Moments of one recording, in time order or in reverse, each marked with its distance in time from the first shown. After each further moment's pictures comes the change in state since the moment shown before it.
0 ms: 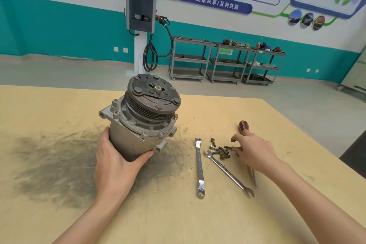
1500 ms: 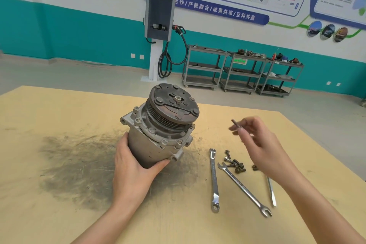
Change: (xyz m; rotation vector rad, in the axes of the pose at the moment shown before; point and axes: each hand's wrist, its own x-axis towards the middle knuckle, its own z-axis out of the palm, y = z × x) left_hand -0.001 -0.005 0.001 -0.067 0.012 0.007; right_hand -0.026 -0.057 -0.078 0.940 0.255 -0.187
